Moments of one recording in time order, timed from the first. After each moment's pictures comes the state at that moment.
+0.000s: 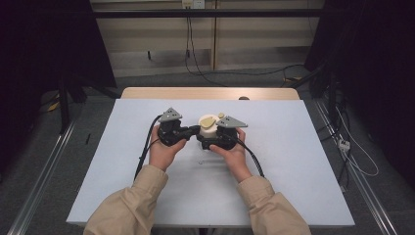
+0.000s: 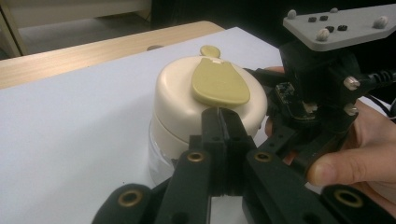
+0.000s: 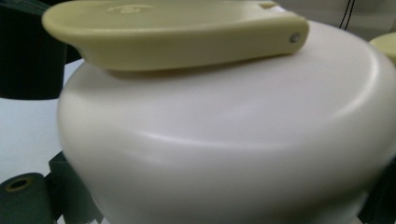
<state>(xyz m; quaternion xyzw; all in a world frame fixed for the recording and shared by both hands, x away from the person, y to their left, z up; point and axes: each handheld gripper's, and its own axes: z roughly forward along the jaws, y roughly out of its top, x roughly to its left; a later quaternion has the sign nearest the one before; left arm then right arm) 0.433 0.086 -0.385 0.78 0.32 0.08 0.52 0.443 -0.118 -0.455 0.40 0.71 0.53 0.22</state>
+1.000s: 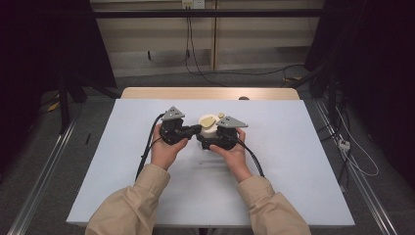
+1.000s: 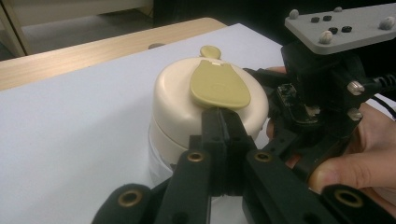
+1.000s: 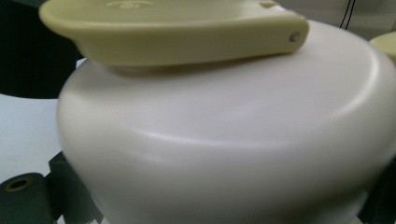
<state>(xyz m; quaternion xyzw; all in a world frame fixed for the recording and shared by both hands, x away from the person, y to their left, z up) 0.434 0.082 -0.382 0.79 0.32 0.09 0.51 0.443 -0.119 -0.456 0.40 0.71 0.53 0.22</state>
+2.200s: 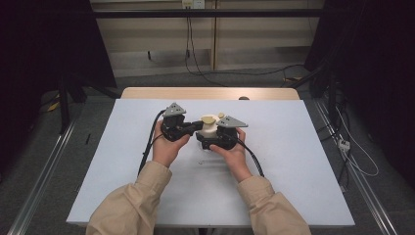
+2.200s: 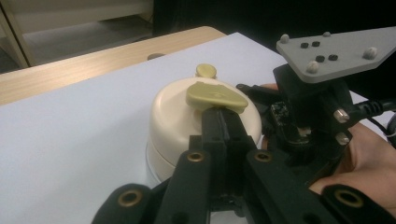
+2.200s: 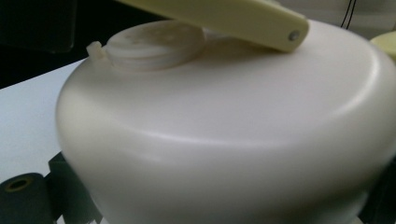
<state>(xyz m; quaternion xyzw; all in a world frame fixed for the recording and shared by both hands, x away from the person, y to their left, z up) 0.438 0.076 -0.370 0.79 0.32 0.09 0.52 0.443 -0.119 -0.456 0.40 0.71 0.53 0.22</state>
